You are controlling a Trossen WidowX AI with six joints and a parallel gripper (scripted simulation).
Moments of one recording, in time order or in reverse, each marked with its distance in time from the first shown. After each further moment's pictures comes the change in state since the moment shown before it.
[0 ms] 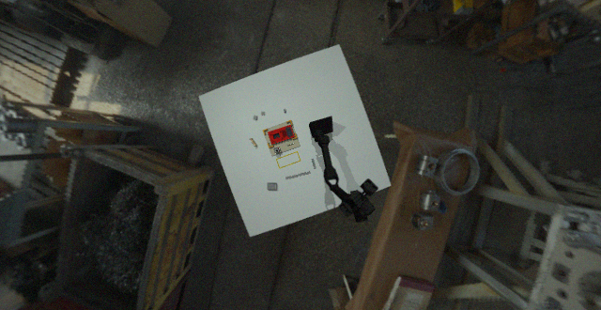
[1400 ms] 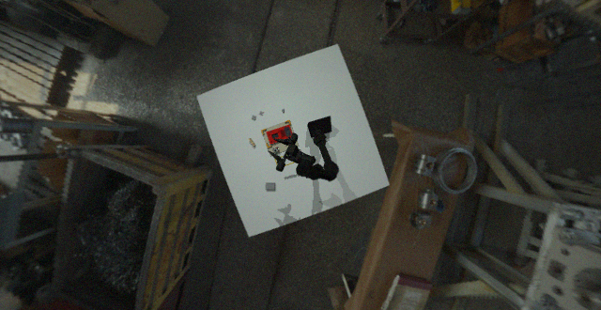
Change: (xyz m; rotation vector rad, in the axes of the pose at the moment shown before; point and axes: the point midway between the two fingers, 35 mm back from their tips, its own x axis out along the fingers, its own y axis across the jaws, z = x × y) arm 0.047 0.128 -0.388 0.393 1.227 0.292
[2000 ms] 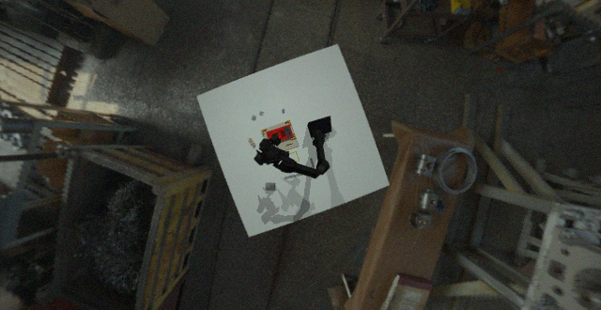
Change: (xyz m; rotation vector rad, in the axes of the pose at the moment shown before) arm 0.108 -0.003 -0.188 0.160 0.630 -0.141
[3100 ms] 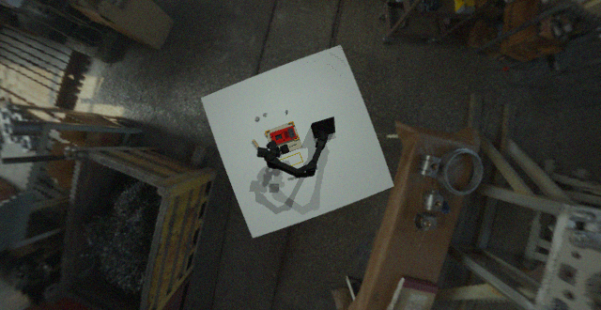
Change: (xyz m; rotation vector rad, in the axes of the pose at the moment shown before) arm 0.144 -0.082 -0.197 0.369 0.637 -0.569
